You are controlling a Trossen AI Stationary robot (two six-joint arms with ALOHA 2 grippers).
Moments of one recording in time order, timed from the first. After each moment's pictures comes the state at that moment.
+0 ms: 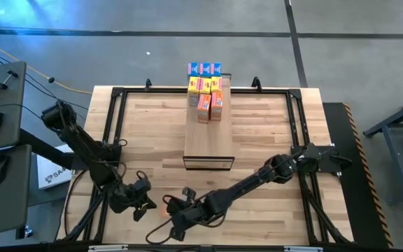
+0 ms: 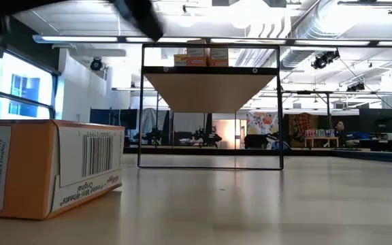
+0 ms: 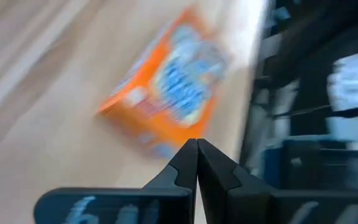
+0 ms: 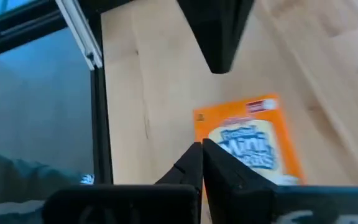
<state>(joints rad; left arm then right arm) -0.91 1.30 0.51 0.08 -0.41 -1.31 0.49 2.49 2.30 -0.61 0.30 0.67</state>
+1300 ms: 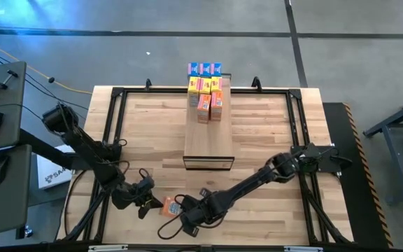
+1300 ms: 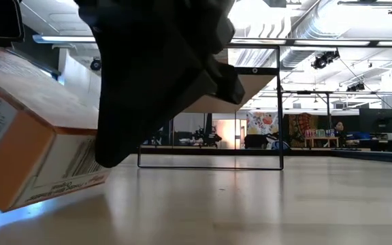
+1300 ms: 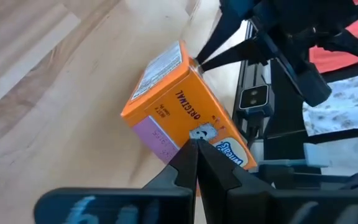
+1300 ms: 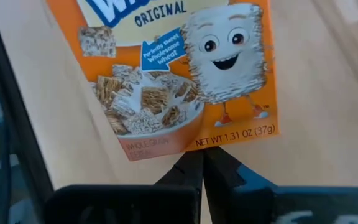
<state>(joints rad) -0.86 1.36 0.45 0.31 -0.45 -1.31 0.49 2.44 2.09 -0.77 0.18 0.90</state>
